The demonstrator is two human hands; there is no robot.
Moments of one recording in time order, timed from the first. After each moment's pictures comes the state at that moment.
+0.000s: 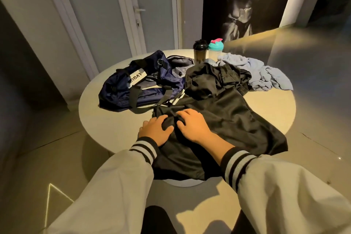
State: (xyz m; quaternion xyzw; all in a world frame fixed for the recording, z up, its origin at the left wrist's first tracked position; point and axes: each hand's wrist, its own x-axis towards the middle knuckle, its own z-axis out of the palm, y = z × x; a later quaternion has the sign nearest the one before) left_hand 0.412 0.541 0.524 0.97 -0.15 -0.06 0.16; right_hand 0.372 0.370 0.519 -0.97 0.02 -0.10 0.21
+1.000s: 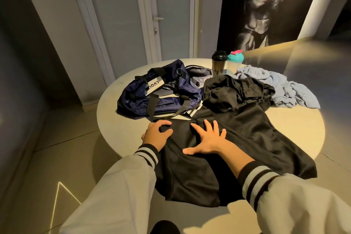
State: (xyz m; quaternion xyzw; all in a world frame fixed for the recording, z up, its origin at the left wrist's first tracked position) left_hand 0.450 0.583 0.516 0.90 -0.06 0.00 0.43; right_hand 0.389 0.377 0.533 -0.97 0.08 0.15 0.18
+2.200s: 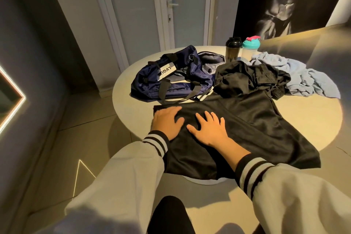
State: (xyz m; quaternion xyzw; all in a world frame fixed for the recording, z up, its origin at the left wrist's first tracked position) left_hand 0.420 0.590 0.521 0.95 -0.18 0.09 0.23; right_hand 0.368 0.410 0.509 -0.99 0.05 0.03 0.14
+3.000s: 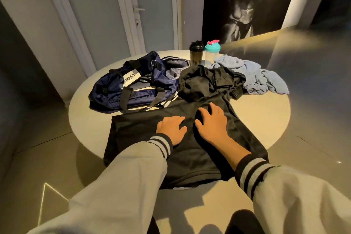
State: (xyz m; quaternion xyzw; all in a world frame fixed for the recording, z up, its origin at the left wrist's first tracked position) left_hand 0.410 0.455 0.520 0.96 -0.25 -0.04 0.14; right_hand 0.350 0.289 0.517 -0.97 0.15 -0.12 0.17
